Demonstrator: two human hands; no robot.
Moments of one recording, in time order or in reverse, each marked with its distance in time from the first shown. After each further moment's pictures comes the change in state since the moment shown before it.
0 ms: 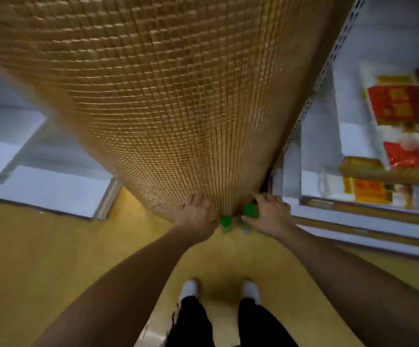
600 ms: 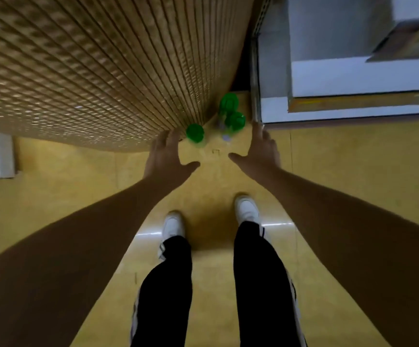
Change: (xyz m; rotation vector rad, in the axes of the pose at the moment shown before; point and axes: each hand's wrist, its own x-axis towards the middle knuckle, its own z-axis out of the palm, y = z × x) left_hand 0.189 -0.050 0.287 -0.240 -0.078 0.041; right_hand 0.157 0.117 0.292 0.314 0.019 0.451
